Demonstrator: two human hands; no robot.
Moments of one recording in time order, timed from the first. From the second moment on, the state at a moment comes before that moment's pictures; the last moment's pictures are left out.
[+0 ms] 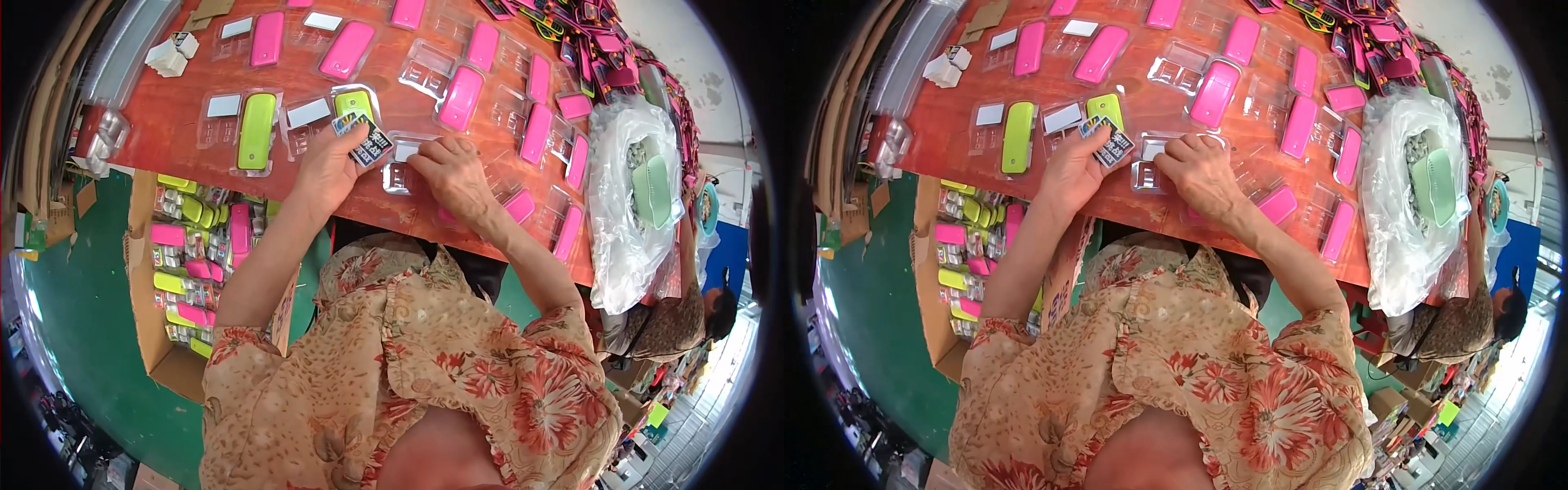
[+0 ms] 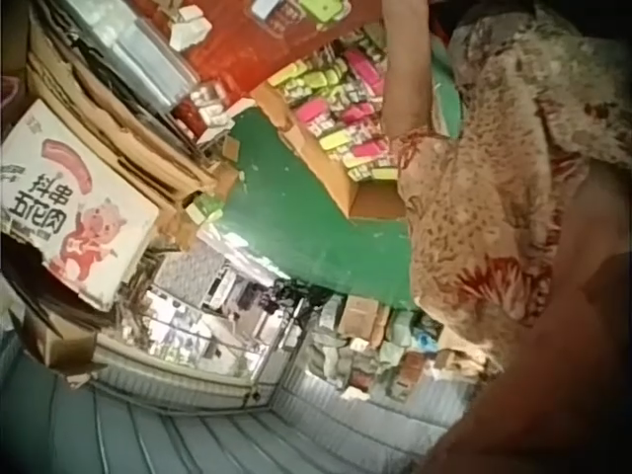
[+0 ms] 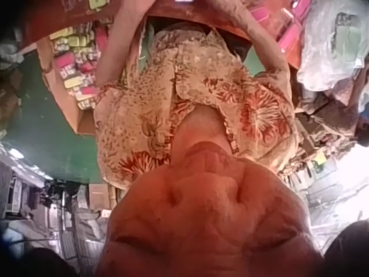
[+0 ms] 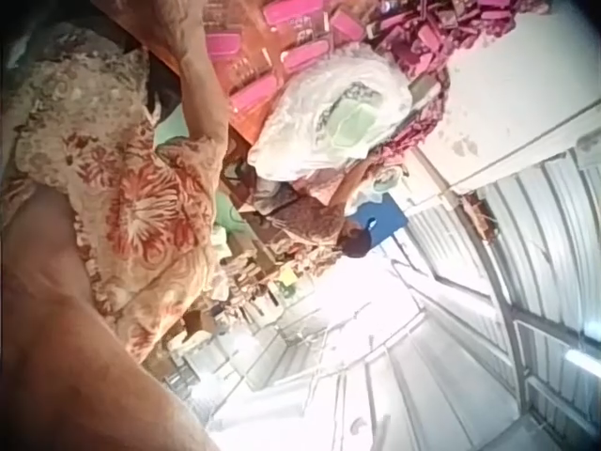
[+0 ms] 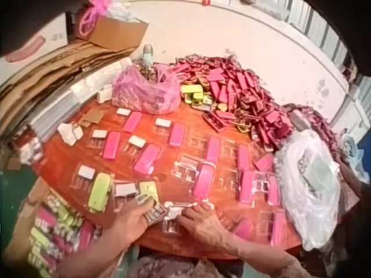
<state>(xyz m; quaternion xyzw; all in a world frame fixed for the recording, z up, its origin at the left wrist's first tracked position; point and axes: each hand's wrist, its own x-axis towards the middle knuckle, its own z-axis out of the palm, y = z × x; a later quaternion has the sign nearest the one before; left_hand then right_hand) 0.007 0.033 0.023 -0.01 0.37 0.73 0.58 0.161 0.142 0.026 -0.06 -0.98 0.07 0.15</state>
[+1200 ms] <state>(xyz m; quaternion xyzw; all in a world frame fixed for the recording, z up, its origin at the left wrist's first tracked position) 0.146 0.105 0.038 0.10 0.43 0.57 0.69 0.278 0.158 0.053 -0.40 -0.66 0.58 0.23</state>
